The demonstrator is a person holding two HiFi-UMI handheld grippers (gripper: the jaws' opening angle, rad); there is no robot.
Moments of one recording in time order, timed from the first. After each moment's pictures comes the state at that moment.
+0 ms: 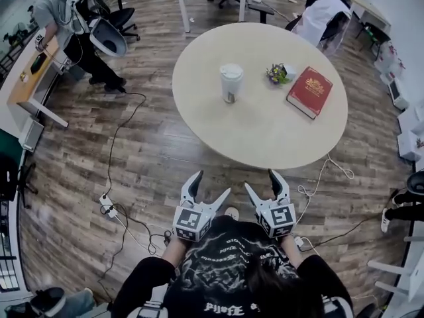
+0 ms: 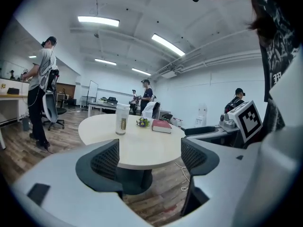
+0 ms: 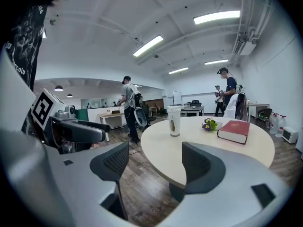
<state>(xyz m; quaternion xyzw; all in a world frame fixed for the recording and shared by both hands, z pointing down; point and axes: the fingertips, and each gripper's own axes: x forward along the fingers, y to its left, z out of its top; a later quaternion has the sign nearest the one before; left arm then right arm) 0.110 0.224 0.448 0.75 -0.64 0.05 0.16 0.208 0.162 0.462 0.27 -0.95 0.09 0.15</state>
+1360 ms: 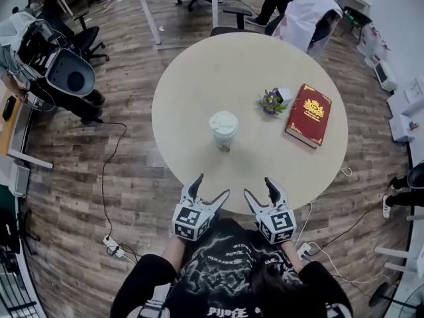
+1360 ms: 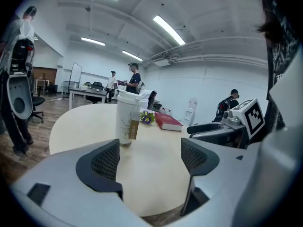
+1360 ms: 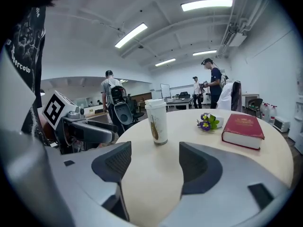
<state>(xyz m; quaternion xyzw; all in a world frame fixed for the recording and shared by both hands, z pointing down) 0.001 0.012 0.488 0.80 -0.55 0.10 0.22 0.110 -0.015 0.491 0.33 -0.92 0.14 0.17</state>
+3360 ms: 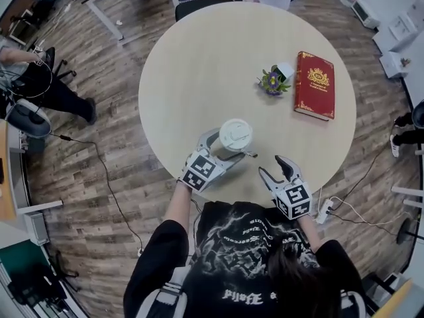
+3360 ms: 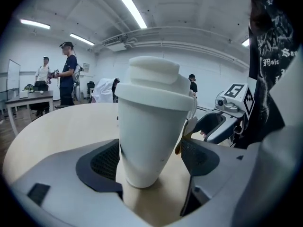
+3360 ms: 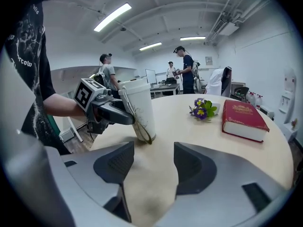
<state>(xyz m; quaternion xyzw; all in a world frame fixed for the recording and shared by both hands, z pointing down) -0.029 -0.161 0.532 0.93 -0.29 0.20 0.14 0.066 -0.097 0.544 0.40 -0.86 0.20 0.25</state>
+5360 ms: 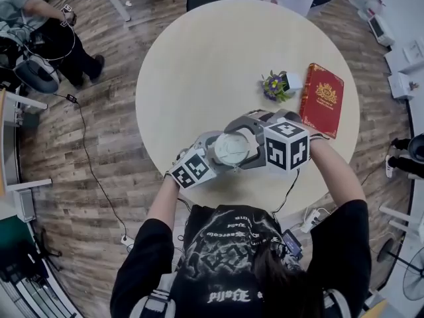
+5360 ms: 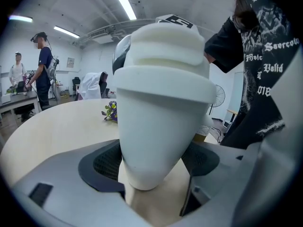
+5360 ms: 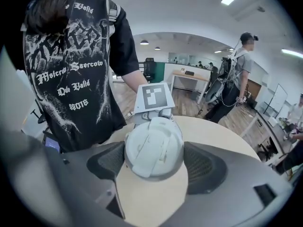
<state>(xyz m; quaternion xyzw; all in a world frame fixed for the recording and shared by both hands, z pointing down) -0.020 -0.174 0.542 0.94 -0.21 0.23 0.13 -0.054 -0.160 0.457 -0.26 -0.87 -0.15 0.39</state>
